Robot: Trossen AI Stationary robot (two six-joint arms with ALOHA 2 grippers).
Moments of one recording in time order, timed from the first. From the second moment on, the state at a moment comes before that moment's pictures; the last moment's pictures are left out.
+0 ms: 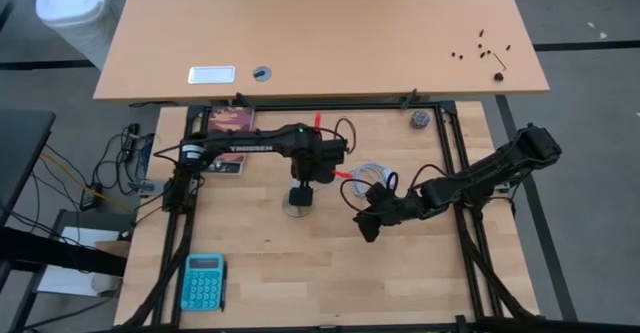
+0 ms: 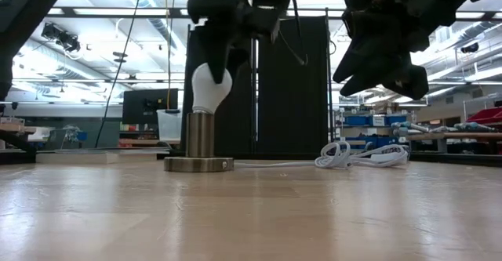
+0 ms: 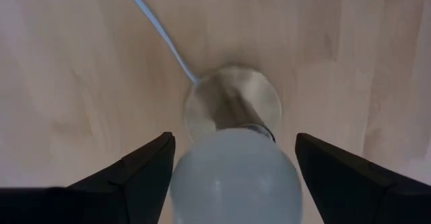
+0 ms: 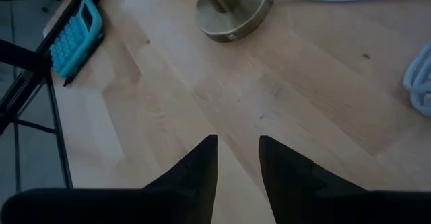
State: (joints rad) left arm 0.11 2.05 1.91 -1.39 0.09 0.21; right arm 0.34 1.39 0.74 -0.13 0.29 1.07
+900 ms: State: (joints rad) left arm 0.11 2.08 1.91 -1.47 0.15 0.22; right arm 0.32 1.39 0.74 -0.09 0.30 1.03
